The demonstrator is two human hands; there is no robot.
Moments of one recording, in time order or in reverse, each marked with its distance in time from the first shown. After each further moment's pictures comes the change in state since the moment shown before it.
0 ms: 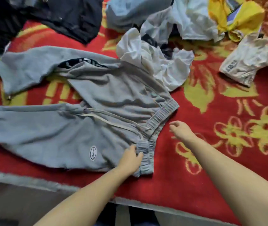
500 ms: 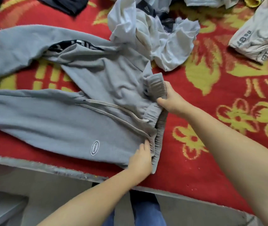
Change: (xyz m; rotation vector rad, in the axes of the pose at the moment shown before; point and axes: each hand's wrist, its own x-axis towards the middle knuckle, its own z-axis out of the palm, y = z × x) left_hand -0.032 0.017 0.066 0.356 -0.098 0.159; right_hand 0.018 -0.036 -0.010 -0.135 -0.151 -0.424
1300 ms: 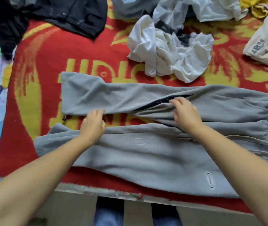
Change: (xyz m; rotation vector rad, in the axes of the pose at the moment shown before) left_hand 0.053 -0.206 -0.207 0.240 0.549 0.012; right_hand 0.000 -0.029 0.054 -0.642 0.266 -0.115
